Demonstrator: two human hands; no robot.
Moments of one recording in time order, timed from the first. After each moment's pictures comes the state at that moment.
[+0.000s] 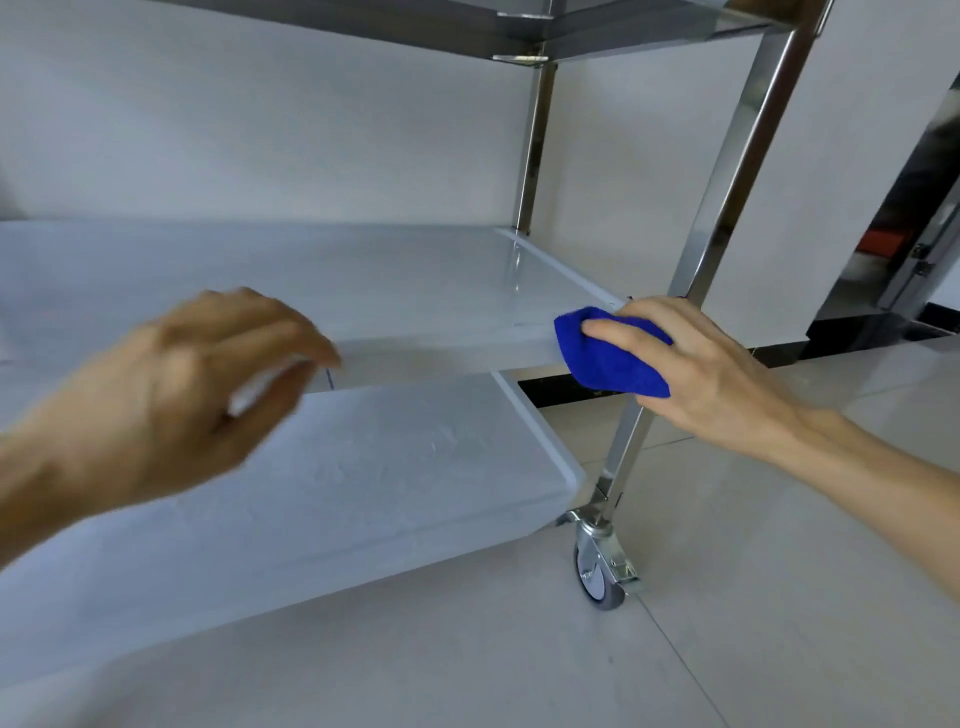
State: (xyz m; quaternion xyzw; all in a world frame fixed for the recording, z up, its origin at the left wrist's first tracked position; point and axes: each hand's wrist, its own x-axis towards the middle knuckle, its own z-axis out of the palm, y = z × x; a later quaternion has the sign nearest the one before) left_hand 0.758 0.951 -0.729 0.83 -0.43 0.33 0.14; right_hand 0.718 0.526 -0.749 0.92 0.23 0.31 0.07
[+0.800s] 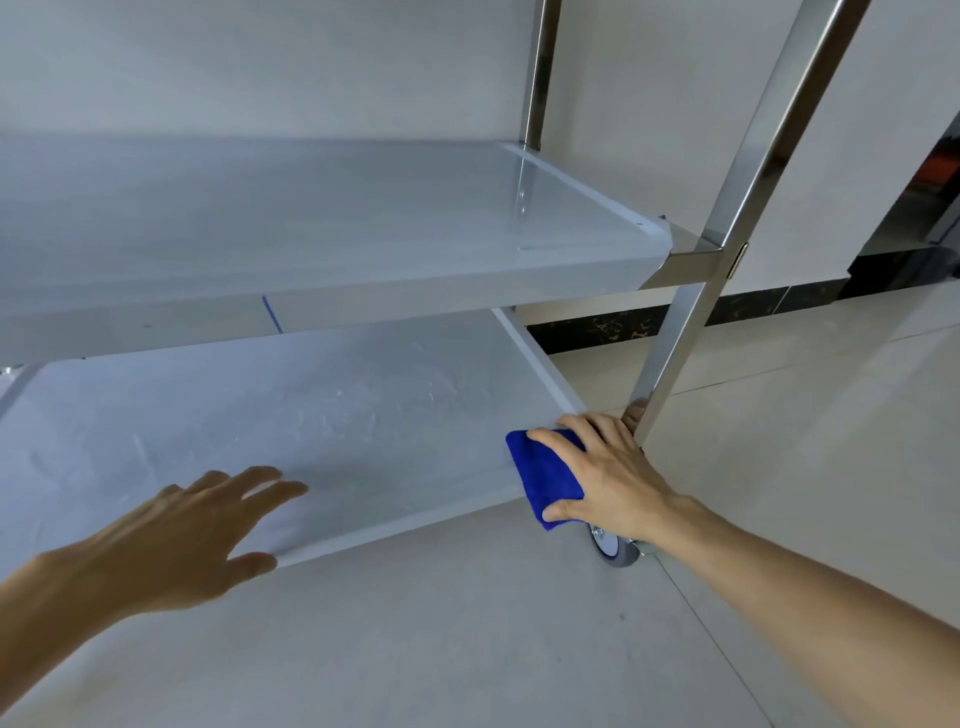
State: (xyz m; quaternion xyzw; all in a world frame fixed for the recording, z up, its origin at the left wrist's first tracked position) left_hand 0.795 0.980 -0.916 0.94 -0.33 -0.07 -0.05; right_hand 0.750 0.549 -0.947 1.00 0.08 0.04 -0.01
